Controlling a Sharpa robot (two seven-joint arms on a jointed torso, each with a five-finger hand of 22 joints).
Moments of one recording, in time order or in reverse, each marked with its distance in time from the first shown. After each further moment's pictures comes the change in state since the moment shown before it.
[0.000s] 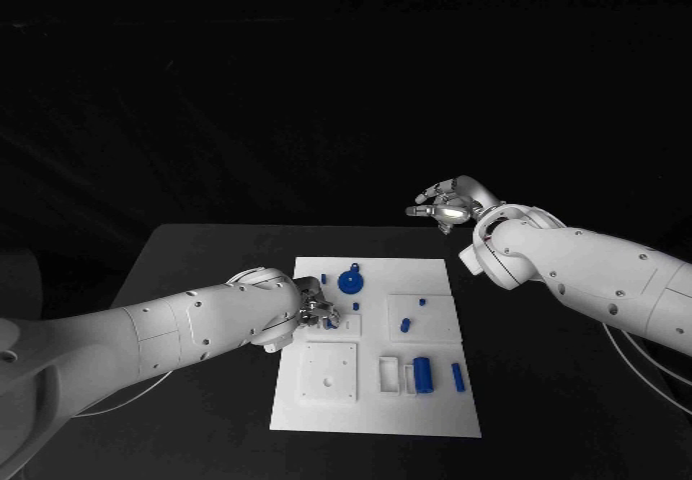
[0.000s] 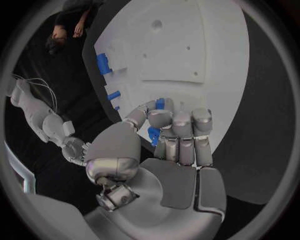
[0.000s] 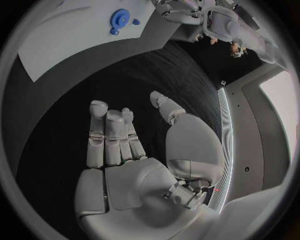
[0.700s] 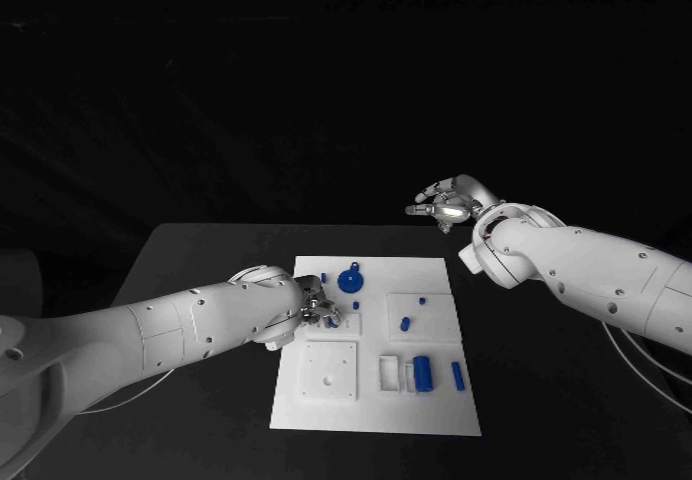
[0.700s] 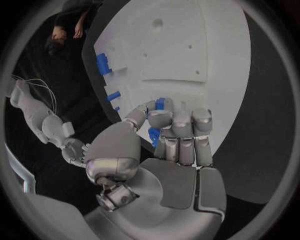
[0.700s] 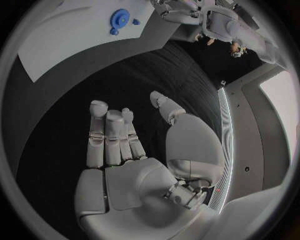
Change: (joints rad) left arm 0.001 0.010 0.000 -0.011 -0.005 0.009 -0.002; left_hand 0.000 0.000 0.002 0.002 0.018 0.000 0.000 0.020 0.007 0.000 0.000 0.010 -0.007 0.000 0.000 0.009 -0.003 0.000 0.000 0.000 0.003 0.000; right arm 0.000 0.001 0.000 -0.001 0.000 0.000 0.000; right_hand 0.000 0.000 0.000 0.000 0.000 -0.001 0.005 0.000 0.000 0.000 0.000 0.000 -0.002 0.000 0.000 0.000 -0.001 0.000 0.000 0.000 0.000 0.000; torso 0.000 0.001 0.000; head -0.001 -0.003
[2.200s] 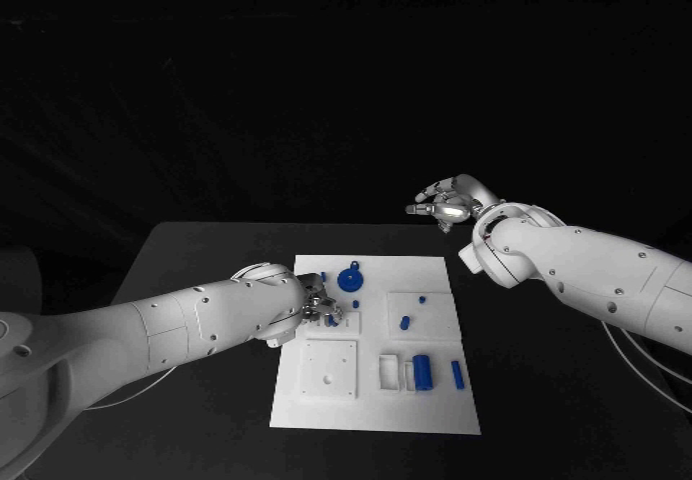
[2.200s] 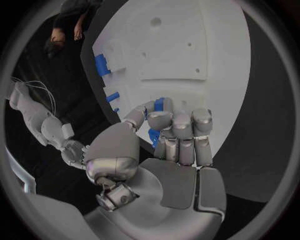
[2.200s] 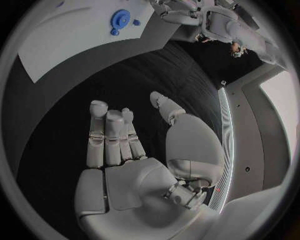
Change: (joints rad) left arm 0.001 0.016 0.000 -0.020 -0.016 0.017 -0.002; left_hand -0.046 0.019 0.002 0.002 0.067 0.000 0.000 0.054 0.021 -0.001 -0.001 0.033 -0.018 0.000 0.000 0.026 -0.005 0.000 -0.004 0.000 0.011 0.000; right arm -0.002 0.002 0.000 -0.003 0.000 0.001 0.000; right_hand -0.004 0.004 0.000 0.000 0.004 -0.002 -0.002 0.000 0.000 0.000 0.000 0.004 -0.004 0.000 0.000 0.000 -0.001 0.000 0.000 0.000 0.000 0.000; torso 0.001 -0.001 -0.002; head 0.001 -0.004
